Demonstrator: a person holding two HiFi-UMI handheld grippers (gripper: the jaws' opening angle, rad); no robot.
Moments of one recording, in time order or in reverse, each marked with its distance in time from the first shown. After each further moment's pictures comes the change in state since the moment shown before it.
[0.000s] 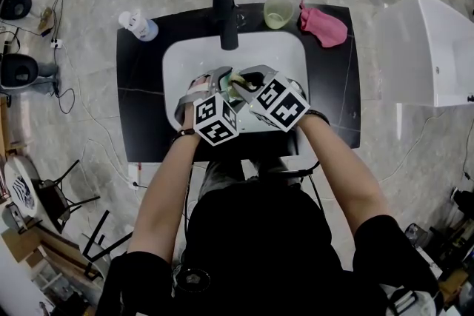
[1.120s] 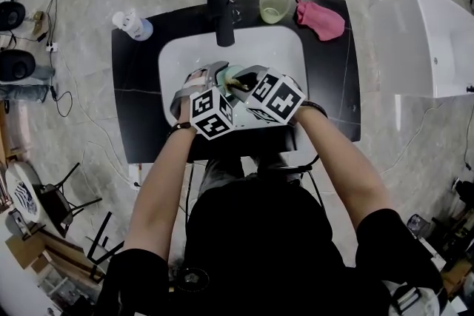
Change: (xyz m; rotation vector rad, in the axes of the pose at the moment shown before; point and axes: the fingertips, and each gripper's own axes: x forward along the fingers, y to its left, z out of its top) left arm 0.006 0.002 -0.007 0.054 0.020 -0.035; right arm 0.010 0.016 -0.013 0.044 0.073 0.108
